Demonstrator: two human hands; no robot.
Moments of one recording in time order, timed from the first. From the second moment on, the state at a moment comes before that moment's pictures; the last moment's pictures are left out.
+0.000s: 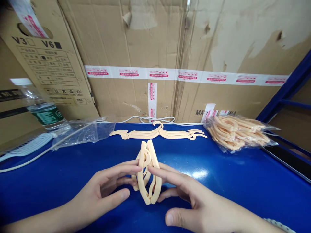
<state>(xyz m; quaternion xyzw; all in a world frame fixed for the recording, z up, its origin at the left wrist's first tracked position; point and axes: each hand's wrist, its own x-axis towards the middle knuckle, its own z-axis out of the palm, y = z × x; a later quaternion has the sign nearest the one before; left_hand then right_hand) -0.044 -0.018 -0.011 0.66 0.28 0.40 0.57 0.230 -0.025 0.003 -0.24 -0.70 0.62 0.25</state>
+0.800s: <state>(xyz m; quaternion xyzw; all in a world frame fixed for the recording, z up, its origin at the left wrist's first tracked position) -0.055 -0.020 -0.012 0.73 0.29 0.35 0.51 0.232 -0.024 0.014 -0.31 -0.78 0.50 0.20</state>
